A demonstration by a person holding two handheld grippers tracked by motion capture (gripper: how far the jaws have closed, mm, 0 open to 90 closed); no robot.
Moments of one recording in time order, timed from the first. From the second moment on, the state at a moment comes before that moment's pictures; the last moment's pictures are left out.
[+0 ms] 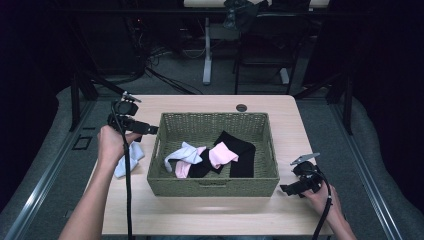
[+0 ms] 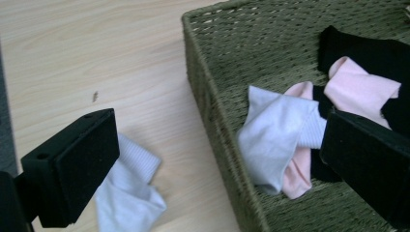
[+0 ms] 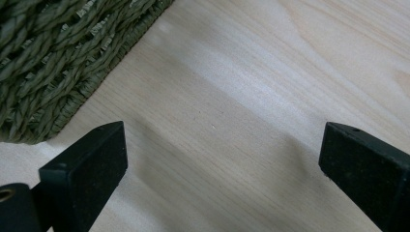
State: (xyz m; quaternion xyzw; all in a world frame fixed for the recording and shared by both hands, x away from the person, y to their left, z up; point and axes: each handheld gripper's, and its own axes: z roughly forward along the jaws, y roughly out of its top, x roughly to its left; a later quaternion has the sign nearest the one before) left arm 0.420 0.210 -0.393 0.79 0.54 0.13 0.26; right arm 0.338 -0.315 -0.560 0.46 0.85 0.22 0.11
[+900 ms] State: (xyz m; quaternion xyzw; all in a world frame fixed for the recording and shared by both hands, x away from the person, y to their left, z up) left arm 0.445 0.136 -0.438 0.82 0.51 0.09 0.25; right arm 0.336 -0.317 -0.559 0.46 0.85 0.22 0.11
